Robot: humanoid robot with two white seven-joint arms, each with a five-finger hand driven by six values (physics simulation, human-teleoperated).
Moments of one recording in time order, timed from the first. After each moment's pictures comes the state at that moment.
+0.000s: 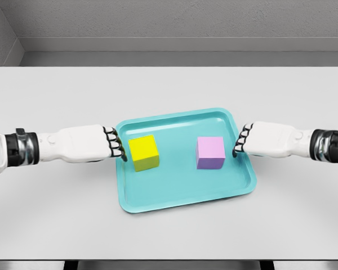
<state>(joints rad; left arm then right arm) -0.49 0.88 -0.64 -1.80 -0.63 -0.61 -0.47 -0.44 -0.87 0.53 -1.75 0.69 -0.61 0.59</state>
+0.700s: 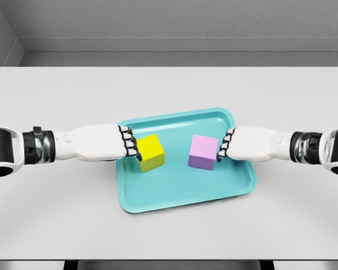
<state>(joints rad) -0.51 0.79 -0.64 -1.80 -0.64 -0.61 -0.51 -0.49 -0.80 0.61 -1.76 0.73 -0.61 0.60</state>
